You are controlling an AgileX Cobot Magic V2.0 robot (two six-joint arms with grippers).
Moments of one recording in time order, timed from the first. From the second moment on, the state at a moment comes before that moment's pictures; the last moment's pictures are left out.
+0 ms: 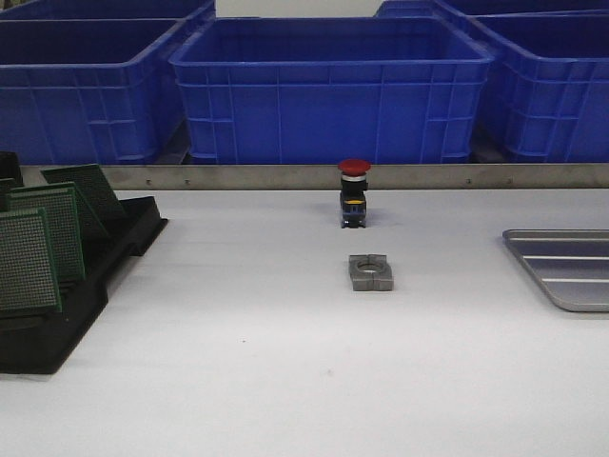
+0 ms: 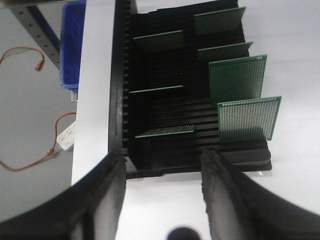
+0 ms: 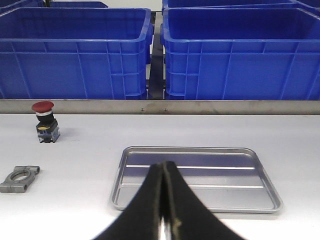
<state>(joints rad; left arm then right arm) 0.01 0.90 -0.78 0.01 0.75 0.11 -0.02 -0.01 0.03 -0.09 0.07 0.11</state>
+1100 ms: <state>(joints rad) 0.01 1.28 -0.80 -0.18 0.68 1.49 -0.02 -0.01 0.03 -0.09 0.07 0.11</state>
